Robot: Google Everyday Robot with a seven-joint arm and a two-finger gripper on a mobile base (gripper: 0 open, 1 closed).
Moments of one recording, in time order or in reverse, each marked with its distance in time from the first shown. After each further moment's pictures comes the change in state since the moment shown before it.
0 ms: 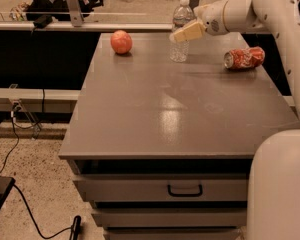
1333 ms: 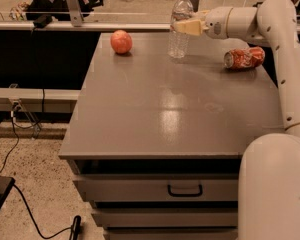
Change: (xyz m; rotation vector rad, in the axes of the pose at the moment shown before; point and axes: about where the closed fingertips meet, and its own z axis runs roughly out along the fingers) arm -0.001 -0.006 0.010 -0.080 -0.204 0.158
